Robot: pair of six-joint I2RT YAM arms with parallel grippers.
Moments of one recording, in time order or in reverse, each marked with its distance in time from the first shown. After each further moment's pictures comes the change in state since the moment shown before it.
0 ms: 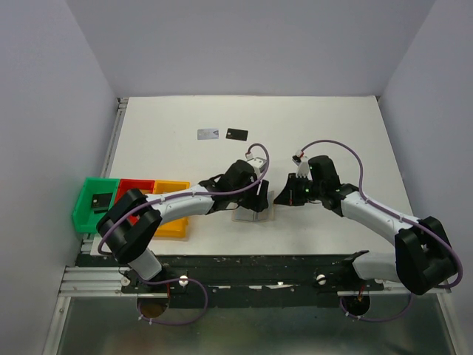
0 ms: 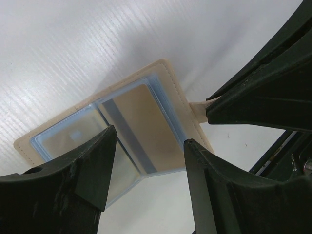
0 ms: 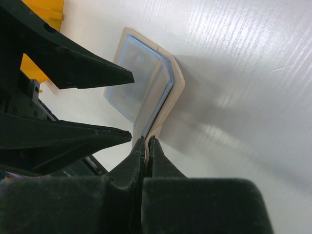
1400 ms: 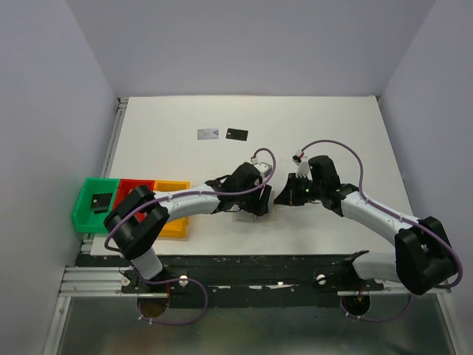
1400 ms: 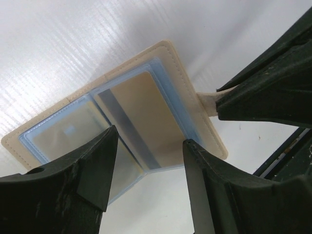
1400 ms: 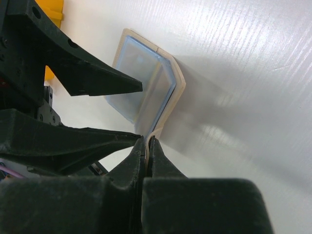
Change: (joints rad) left arm -0.030 0.063 0.045 -0.072 -0.002 0.029; right arm 0.000 0.000 0.000 -0.001 -0.002 0.000
